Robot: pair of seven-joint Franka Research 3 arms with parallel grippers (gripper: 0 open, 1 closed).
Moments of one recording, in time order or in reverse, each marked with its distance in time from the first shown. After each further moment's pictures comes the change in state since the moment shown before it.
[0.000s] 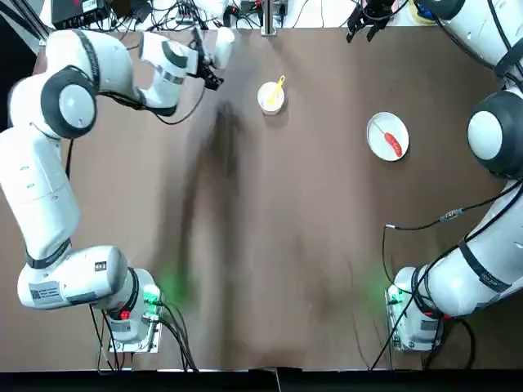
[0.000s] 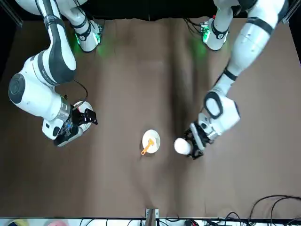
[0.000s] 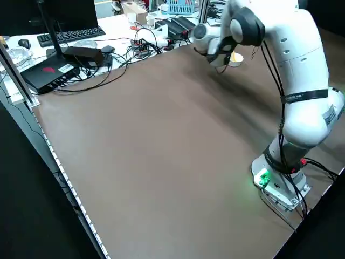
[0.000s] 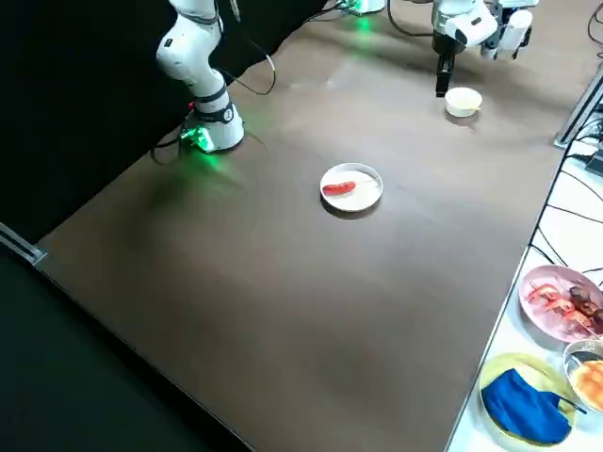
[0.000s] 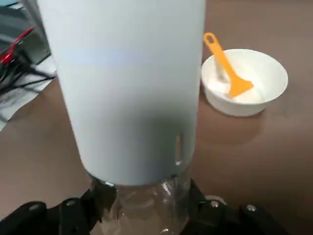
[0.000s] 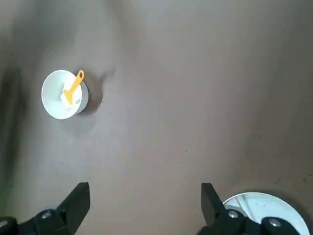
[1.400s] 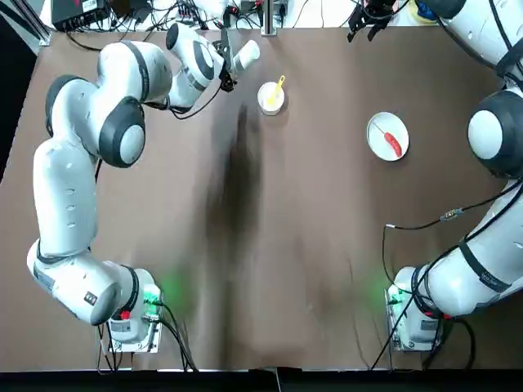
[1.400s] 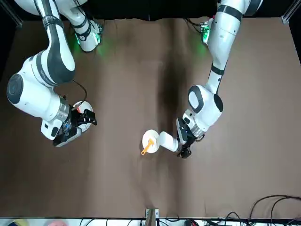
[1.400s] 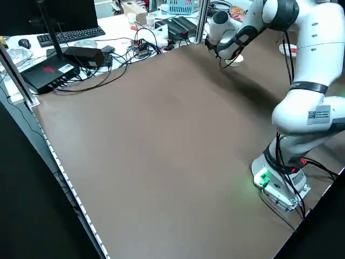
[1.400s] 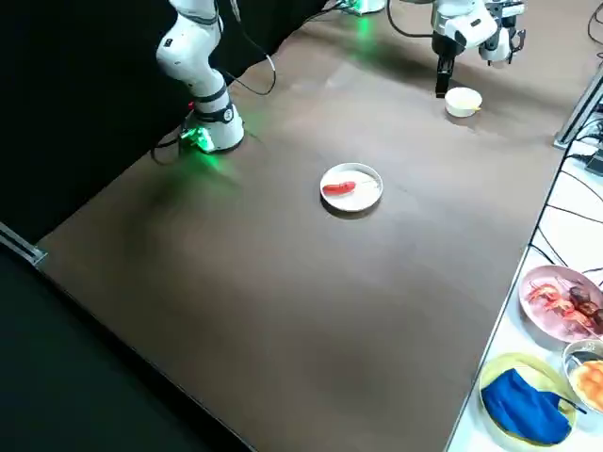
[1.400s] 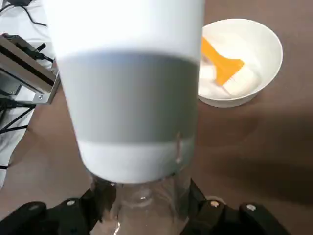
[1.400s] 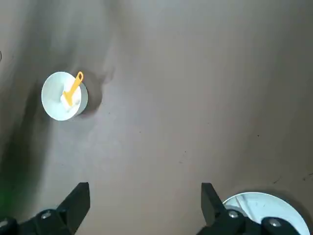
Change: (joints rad) left arm -0.588 -0.050 0.568 0.081 -0.011 -0.074 -0.031; right arm -0.004 0.000 -0.004 0.000 0.008 0.000 0.000
